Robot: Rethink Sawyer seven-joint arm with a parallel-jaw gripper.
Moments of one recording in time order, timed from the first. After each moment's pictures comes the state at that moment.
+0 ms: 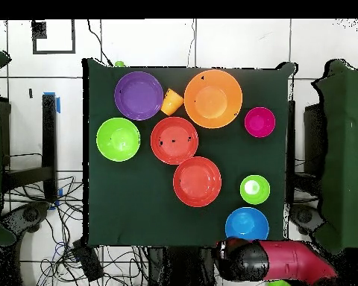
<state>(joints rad) -0.92 -0.95 0.31 2.25 -0.72 0.61 1.75</state>
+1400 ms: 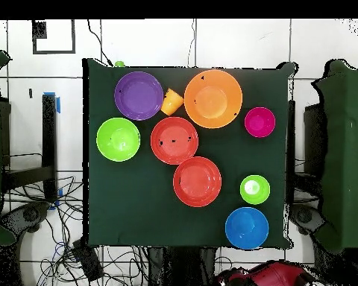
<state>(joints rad) -1.00 -0.39 0.08 2.11 -1.40 0.29 1.75</state>
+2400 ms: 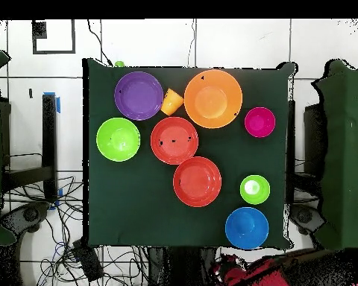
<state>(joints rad) -0.85 -0.29 -0.07 2.02 -1.40 -0.11 1.75</state>
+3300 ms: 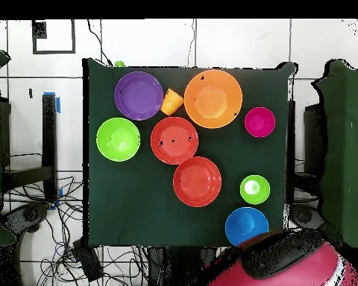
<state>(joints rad) -0.71 -0.31 -0.17 1.99 -1.25 -0.14 1.75</state>
